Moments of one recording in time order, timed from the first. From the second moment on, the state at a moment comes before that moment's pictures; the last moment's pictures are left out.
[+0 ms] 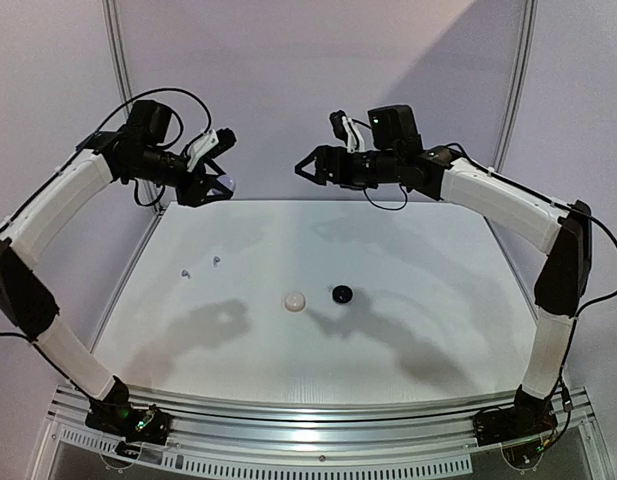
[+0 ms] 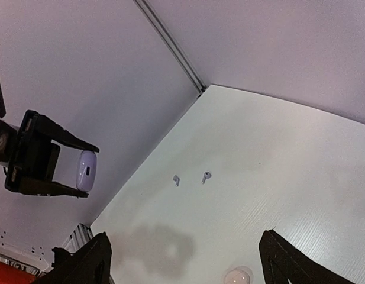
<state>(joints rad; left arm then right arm) -0.32 1.59 1.71 -0.85 0.49 0.73 0.72 1.91 1.87 -0.30 -0.30 0.49</state>
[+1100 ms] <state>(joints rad) -0.74 0.98 1.04 -0.28 0.03 0.83 1.01 2.02 2.01 -0.22 -0.42 0.42</state>
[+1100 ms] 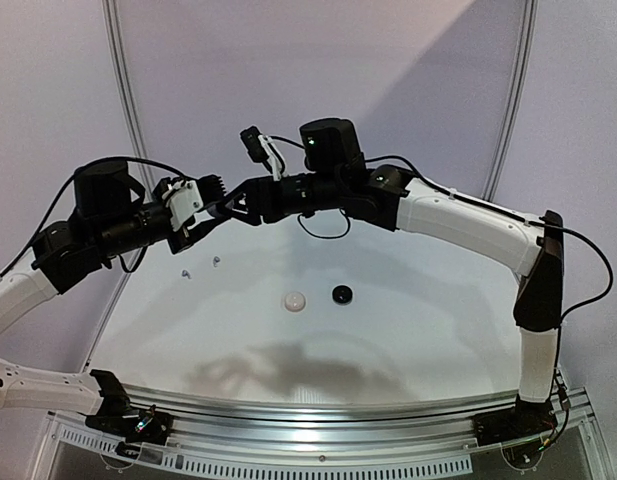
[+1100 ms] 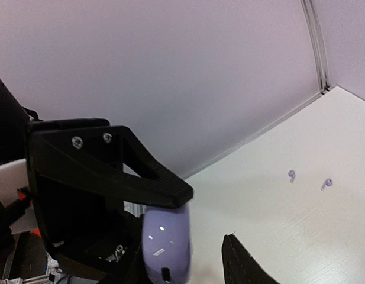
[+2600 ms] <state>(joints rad) -0.46 0.87 0.74 0.55 0.81 -0.41 1.05 1.77 1.55 0.61 -0.40 0.30</state>
